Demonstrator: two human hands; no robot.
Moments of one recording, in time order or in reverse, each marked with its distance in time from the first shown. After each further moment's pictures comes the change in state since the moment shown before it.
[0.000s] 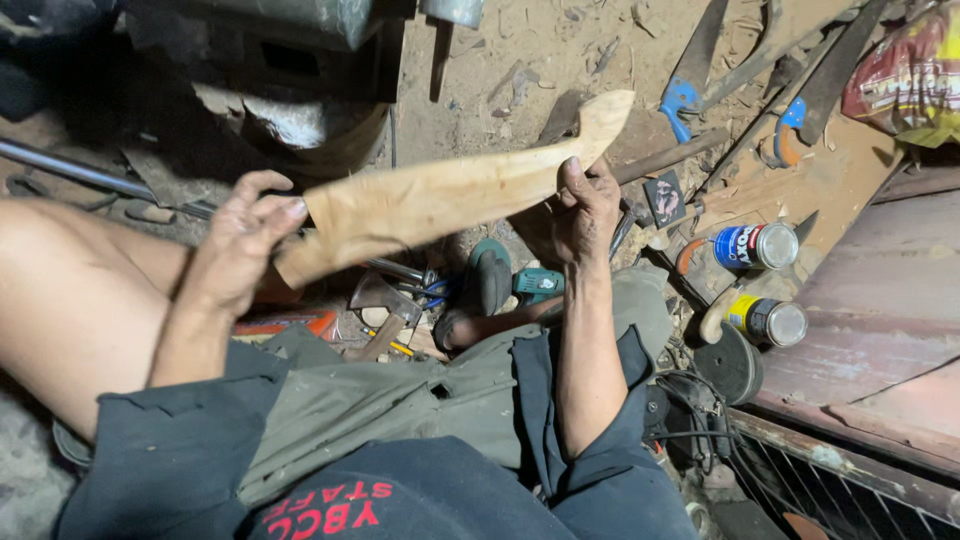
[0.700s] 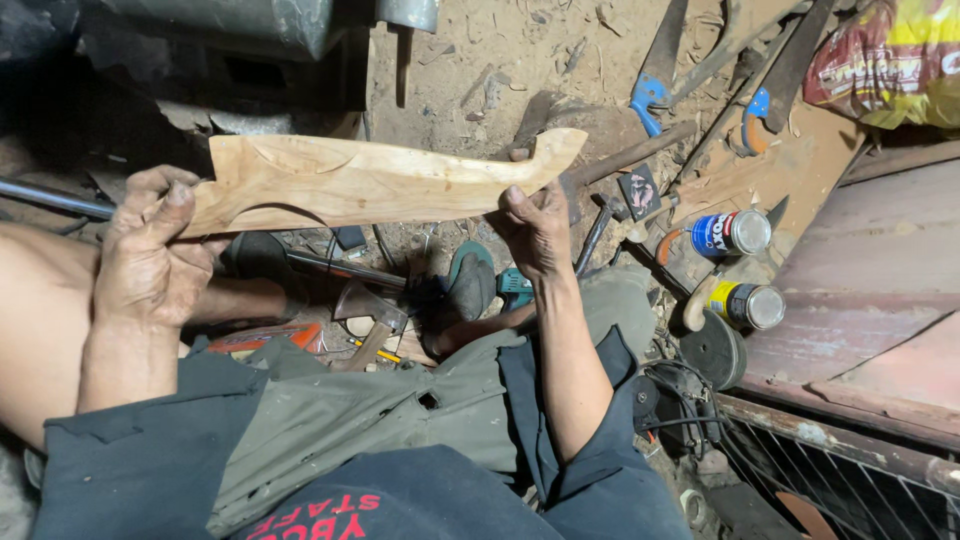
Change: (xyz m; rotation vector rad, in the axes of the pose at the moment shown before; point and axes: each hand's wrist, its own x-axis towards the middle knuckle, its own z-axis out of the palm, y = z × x) left_hand -0.009 0.027 -0.031 -0.317 0.096 0.058; right_hand -0.032 -0.004 0.035 0.092 -0.043 0.191
